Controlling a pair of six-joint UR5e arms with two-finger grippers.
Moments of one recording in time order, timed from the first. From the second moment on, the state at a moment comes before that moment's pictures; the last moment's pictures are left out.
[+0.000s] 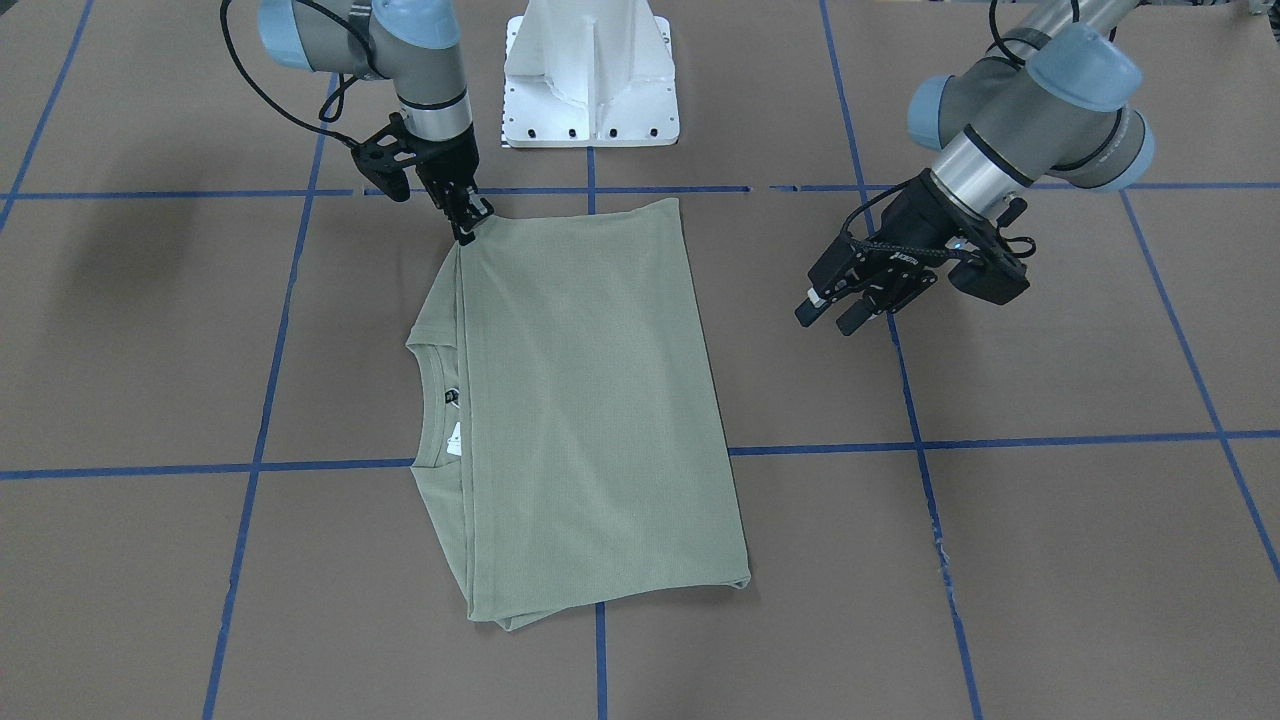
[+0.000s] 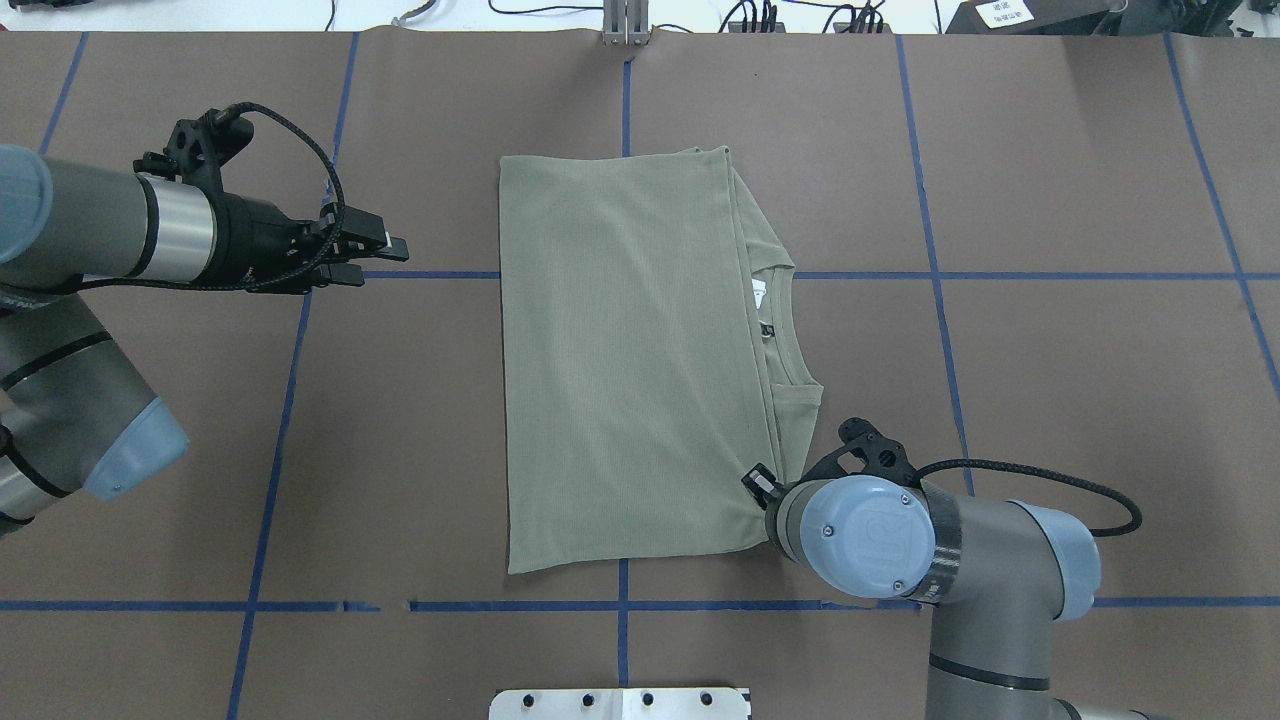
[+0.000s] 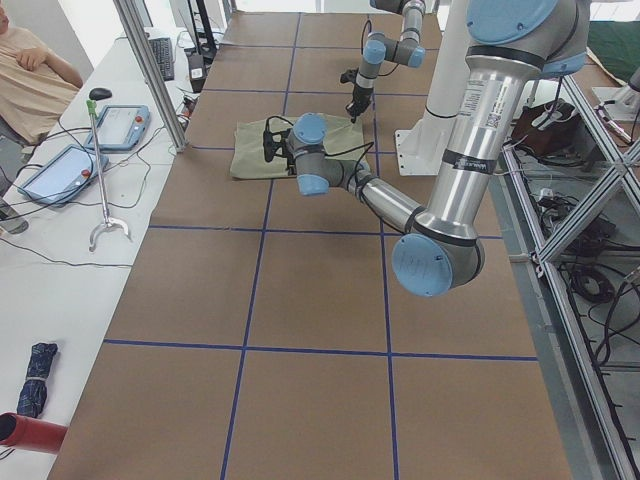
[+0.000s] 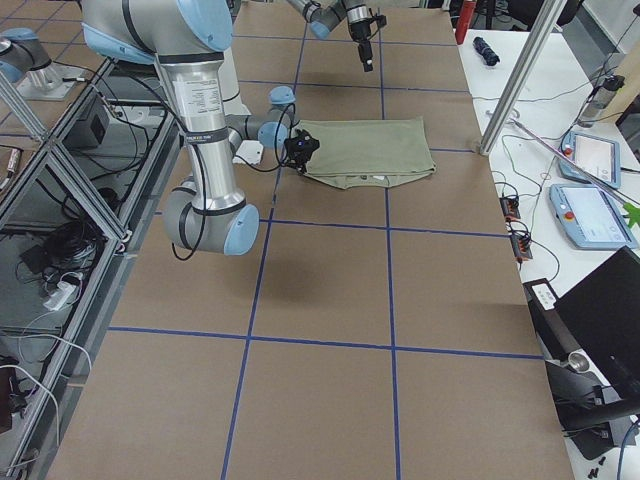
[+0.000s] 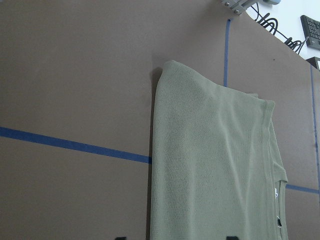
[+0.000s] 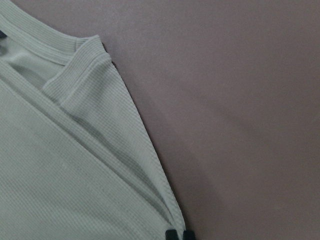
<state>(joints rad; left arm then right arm) -0.81 -1.85 -1.74 -2.48 -2.04 -1.54 0.24 -1.25 1.96 -1.50 1.55 2.24</state>
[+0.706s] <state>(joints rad) -0.48 -1.77 -1.92 -2.42 -1.65 -1.99 0.25 -1.26 2.00 -1.50 1.56 2.24</state>
